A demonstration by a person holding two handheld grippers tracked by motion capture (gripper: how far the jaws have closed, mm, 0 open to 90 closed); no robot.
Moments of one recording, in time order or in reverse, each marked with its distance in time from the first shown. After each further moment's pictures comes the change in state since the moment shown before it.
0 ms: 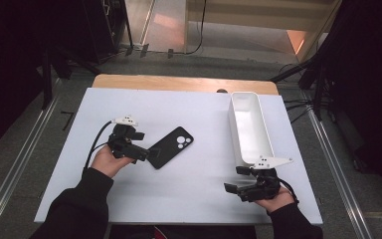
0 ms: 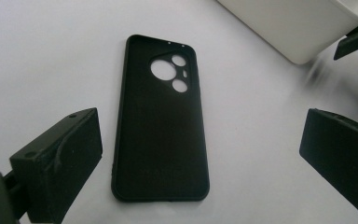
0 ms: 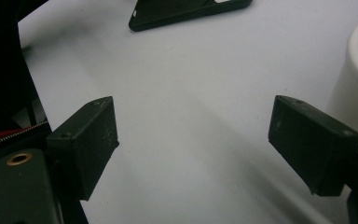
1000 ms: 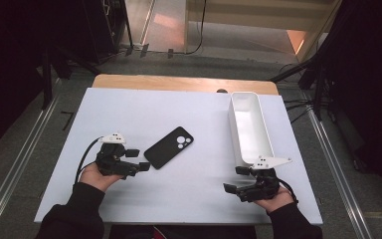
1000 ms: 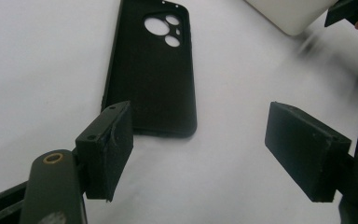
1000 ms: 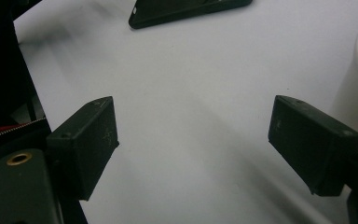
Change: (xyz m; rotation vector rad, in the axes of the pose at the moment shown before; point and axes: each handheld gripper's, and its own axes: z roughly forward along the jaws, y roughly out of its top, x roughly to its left) left arm -0.012 -0.045 -0.022 0.002 0.015 -0.013; right arm 0.001 0.000 0.002 0.011 0.000 -0.007
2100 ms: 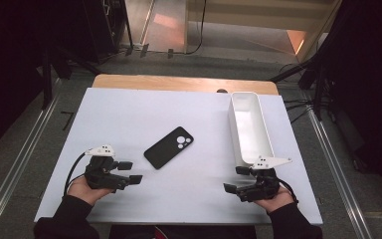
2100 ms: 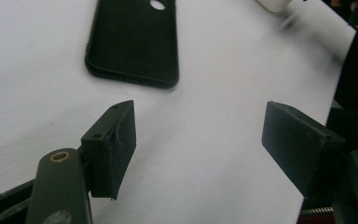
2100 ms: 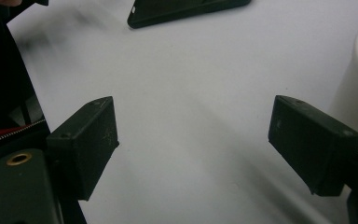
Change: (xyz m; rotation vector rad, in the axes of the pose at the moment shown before) left arm -0.005 -0.035 -0.021 0.020 -0.042 -0.022; right arm 0.001 0.000 0.000 0.004 -0.007 0.001
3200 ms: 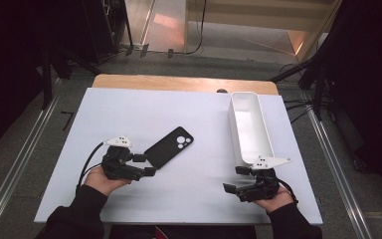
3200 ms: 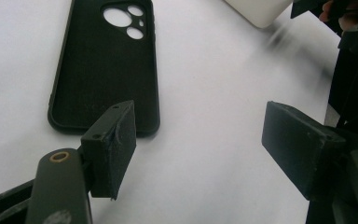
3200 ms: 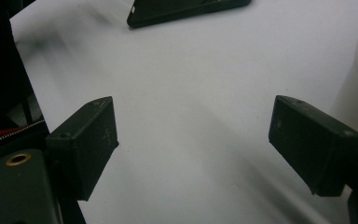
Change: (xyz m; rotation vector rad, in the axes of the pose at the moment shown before) left arm -0.007 0.028 0.028 0.005 -0.056 0.027; right arm 0.001 0.001 0.000 0.001 -0.009 -0.007
